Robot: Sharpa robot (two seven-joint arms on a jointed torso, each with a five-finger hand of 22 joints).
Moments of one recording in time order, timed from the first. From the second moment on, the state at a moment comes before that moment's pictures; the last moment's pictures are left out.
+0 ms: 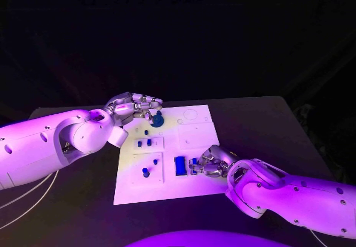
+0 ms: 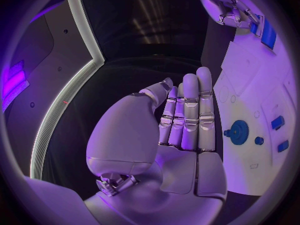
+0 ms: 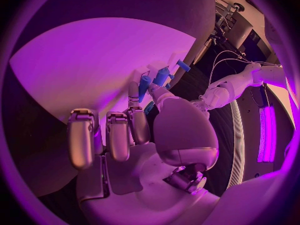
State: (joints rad) left arm 1.21 -0.95 -0.01 1.55 -0.09 -0.06 0.20; left_hand 1.35 -0.09 0.44 -0.01 0.06 1.05 0.17 0.11 0.12 1.03 0.10 0.33 0.16 1.18 0.02 0.90 0.42 0.17 1.15 0.10 0.67 0.65; right arm 1.00 -0.80 -0.12 1.81 -1.29 -0.55 -0.58; right_hand 1.06 -0.08 0.23 0.16 0.29 1.13 0.03 0.28 0.51 1.46 -0.03 1.34 1.31 1.47 -0.09 1.52 1.31 0.04 1.47 0.02 1.46 1.31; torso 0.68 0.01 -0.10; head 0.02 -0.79
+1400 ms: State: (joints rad) left arm 1.21 -0.95 -0.01 1.55 -0.09 -0.06 0.19; left_hand 1.35 -0.09 0.44 -0.01 0.06 1.05 0.17 0.11 0.12 1.03 0.10 0.33 0.16 1.18 0.02 0.90 0.42 0.17 1.15 0.10 0.67 0.65; right arm 1.00 -0.87 -0.12 1.82 -1.38 -0.59 -0.34; right_hand 1.29 -0.03 0.24 0.06 0.21 0.99 0.11 0.15 0.42 1.45 0.02 1.30 1.31 1.47 -0.06 1.52 1.31 0.04 1.46 0.03 1.43 1.31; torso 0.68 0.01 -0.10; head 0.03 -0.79
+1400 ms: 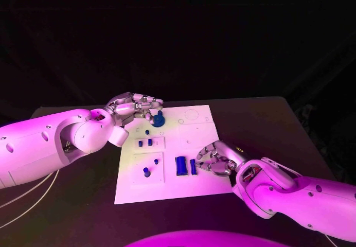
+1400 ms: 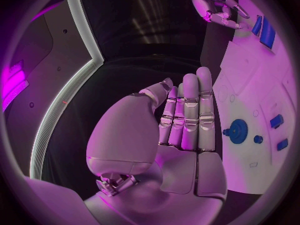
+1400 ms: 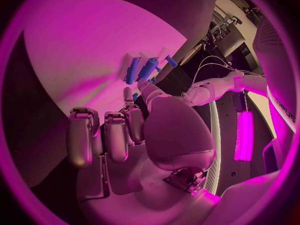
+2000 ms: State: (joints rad) left arm 1.21 -0.95 -0.01 1.55 -0.09 -0.06 0.19; left_hand 1.35 -0.09 0.44 -0.01 0.06 1.05 0.17 0.11 0.12 1.03 0.10 0.34 0.16 1.18 0.02 0.90 0.42 0.17 1.15 0.10 0.67 0.65; right arm 0.99 -0.85 -0.12 1.78 -1.46 -0.57 -0.24; right_hand 1.33 -0.04 0.61 -0.07 0.51 1.00 0.14 0.07 0.26 1.44 0.05 1.29 1.30 1.47 -0.04 1.53 1.31 0.04 1.46 0.06 1.44 1.31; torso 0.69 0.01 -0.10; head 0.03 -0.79
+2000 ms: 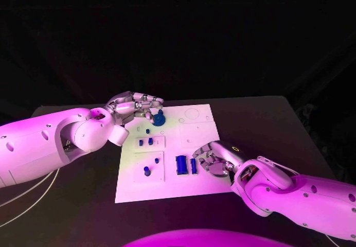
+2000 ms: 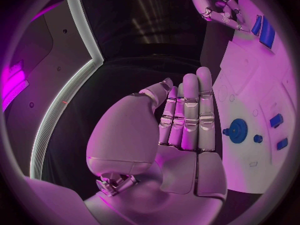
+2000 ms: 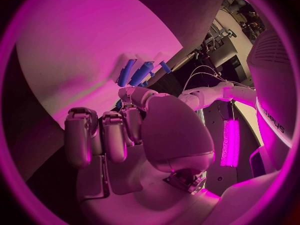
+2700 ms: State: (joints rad) left arm 1.21 -0.95 -0.01 1.55 -0.09 -0.06 0.19; left_hand 1.35 -0.09 0.44 -0.01 0.06 1.05 0.17 0.11 0.12 1.03 0.10 0.34 0.16 1.18 0.02 0.90 0.42 0.17 1.15 0.10 0.66 0.65; right arm 0.99 -0.84 -0.12 1.77 -1.47 -0.52 -0.23; right_hand 1.27 -0.06 0.73 -0.10 0.53 1.03 0.14 0.07 0.21 1.44 0.05 1.32 1.31 1.47 -0.04 1.53 1.31 0.04 1.47 0.06 1.45 1.31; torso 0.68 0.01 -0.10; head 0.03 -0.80
